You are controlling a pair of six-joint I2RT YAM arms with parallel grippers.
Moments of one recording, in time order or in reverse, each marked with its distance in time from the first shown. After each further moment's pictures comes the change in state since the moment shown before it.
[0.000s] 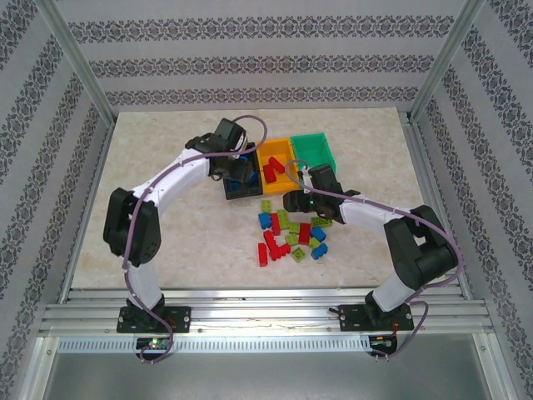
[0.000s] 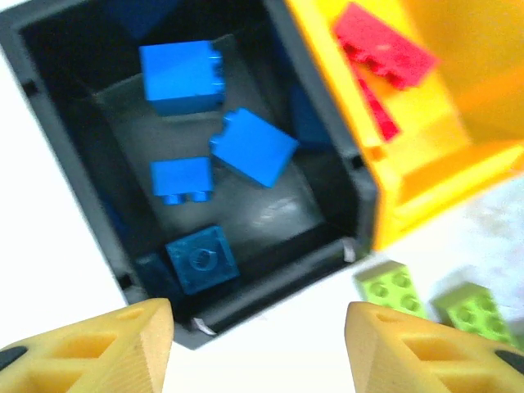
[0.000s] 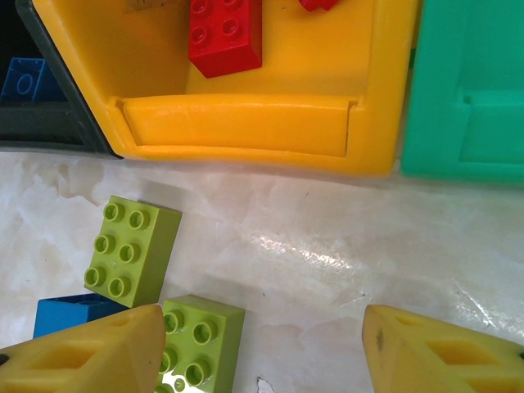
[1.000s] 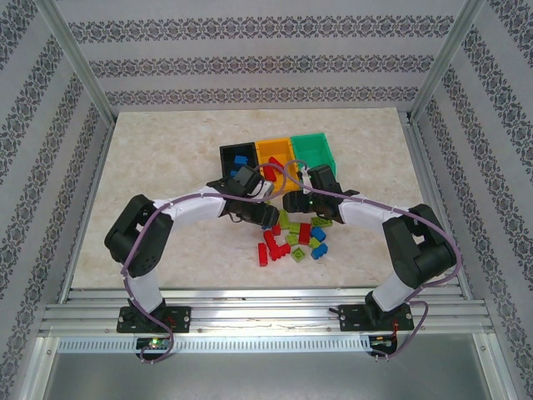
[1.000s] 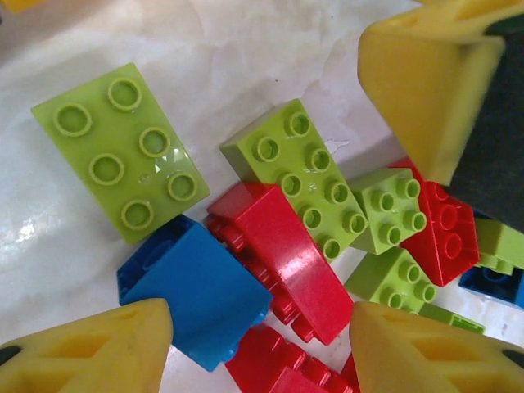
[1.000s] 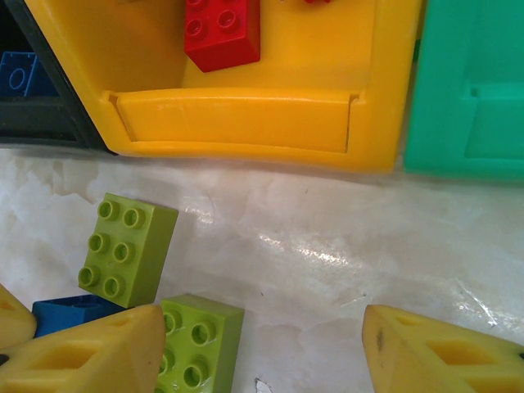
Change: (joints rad) left arm -0.192 -0.019 -0.375 0.340 0.302 -0.137; right arm 0.002 0.011 0.003 -0.001 0.000 0.000
